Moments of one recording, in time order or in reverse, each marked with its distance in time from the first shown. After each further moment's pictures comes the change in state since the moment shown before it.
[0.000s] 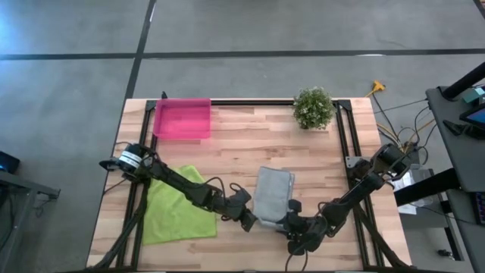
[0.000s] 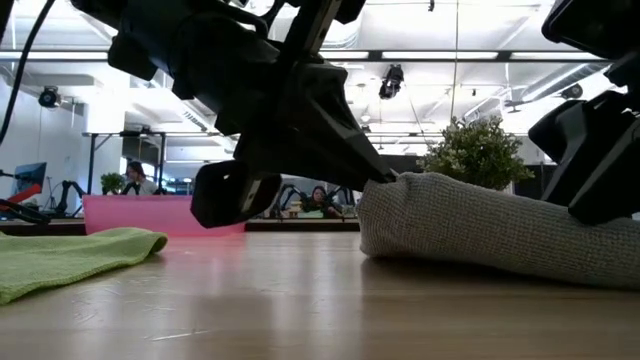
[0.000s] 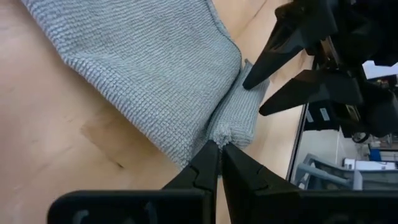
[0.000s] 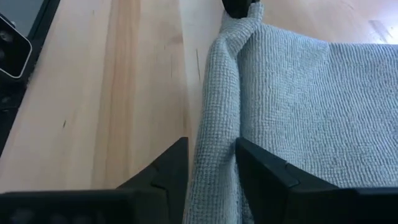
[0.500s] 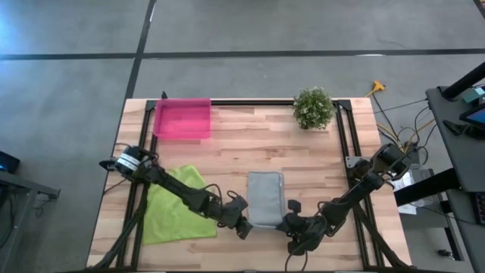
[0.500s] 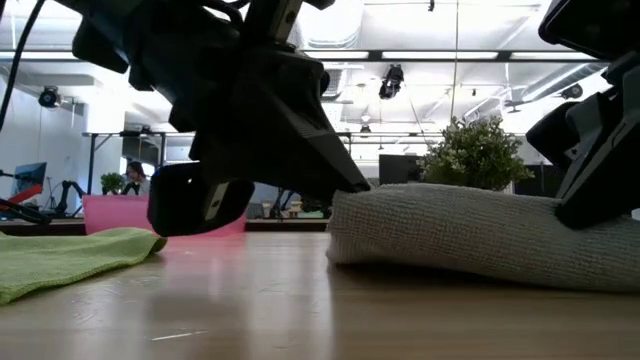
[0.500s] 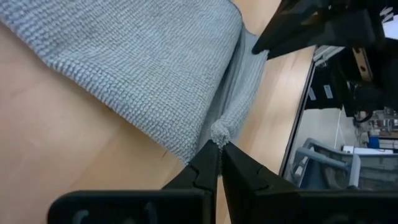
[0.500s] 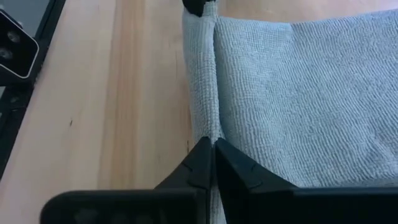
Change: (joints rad) left arm -0.066 0.000 -0.006 -0.031 0.019 -0.057; right arm -0.002 -0.001 0.001 0.004 -0.033 0.004
